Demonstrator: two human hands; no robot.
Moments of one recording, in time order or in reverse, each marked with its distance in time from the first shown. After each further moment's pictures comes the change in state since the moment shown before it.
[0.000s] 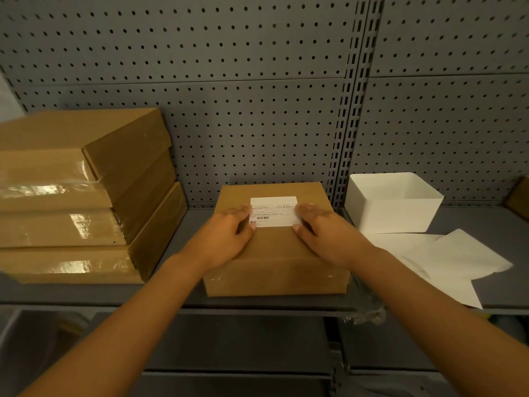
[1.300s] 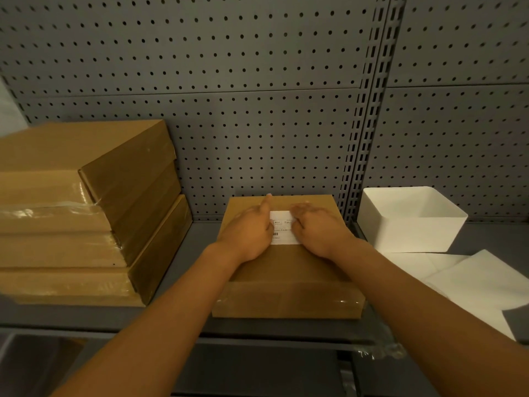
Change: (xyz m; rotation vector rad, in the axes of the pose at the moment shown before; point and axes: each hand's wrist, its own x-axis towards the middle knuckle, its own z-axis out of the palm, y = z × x) left_hand 0.067 -0.001 0.016 0.053 -0.070 -0.037; right_hand 0.076 0.003 0.012 -0.079 -0.043 0.049
